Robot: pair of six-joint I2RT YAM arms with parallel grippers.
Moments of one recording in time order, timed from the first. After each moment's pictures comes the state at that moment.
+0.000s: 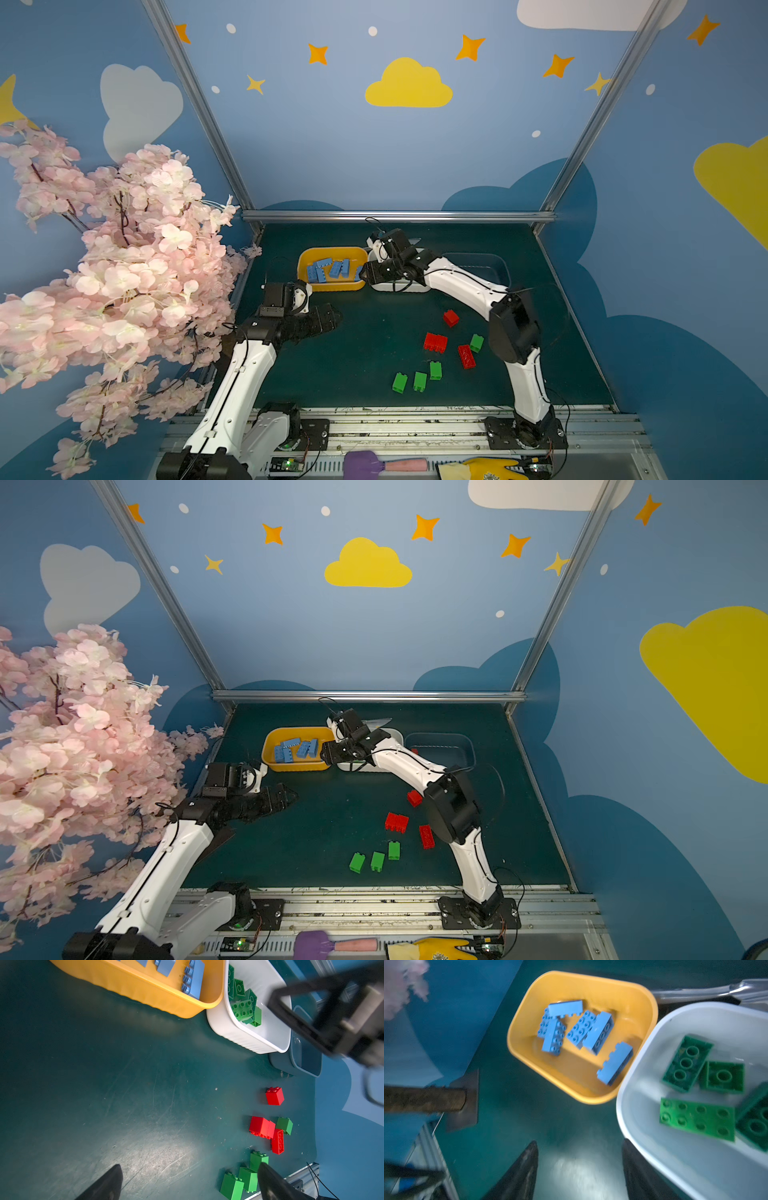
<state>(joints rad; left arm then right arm) -0.03 0.98 0.77 -0.77 0.44 -0.39 0.81 2.03 1.74 -0.49 -0.24 0.35</state>
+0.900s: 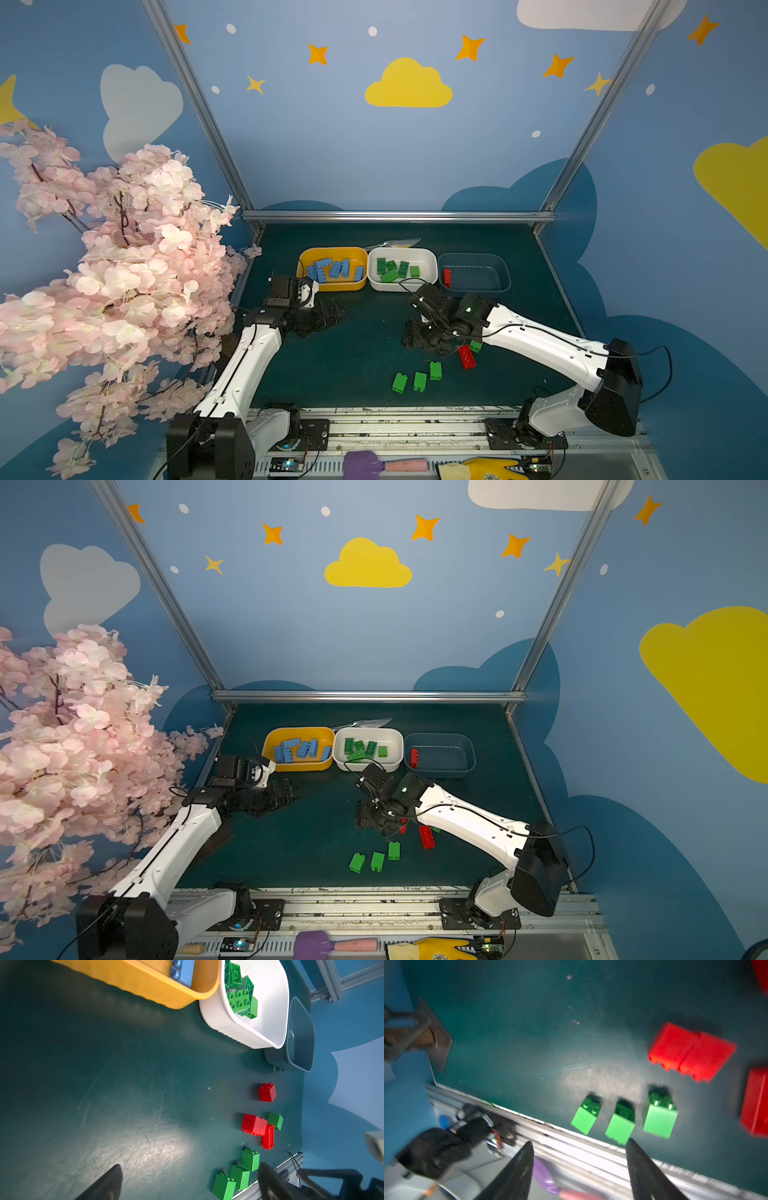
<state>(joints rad) -0.03 1.12 0.79 -0.70 0.53 -0.39 1.04 1.47 1.24 -0.93 -0.10 1.06</state>
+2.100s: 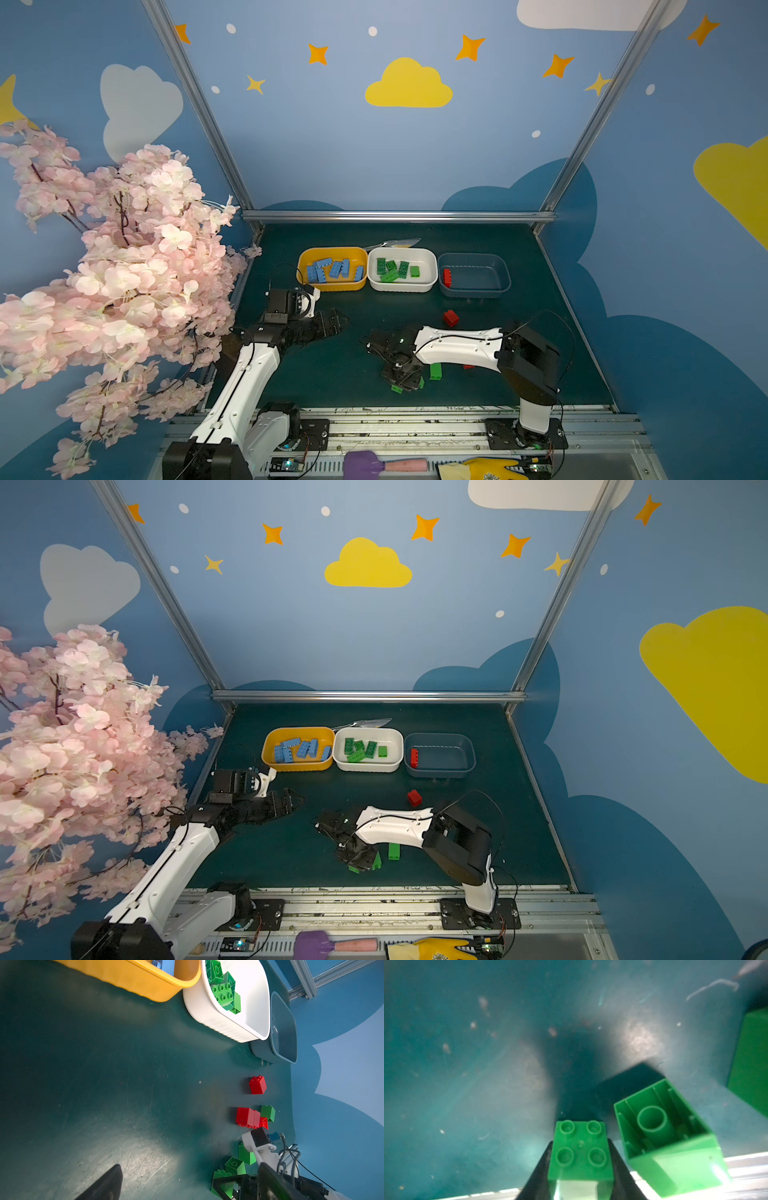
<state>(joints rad) -0.03 0.99 0.66 -0.62 0.59 -0.38 1.24 1.89 1.26 -0.88 -0.07 1.52</state>
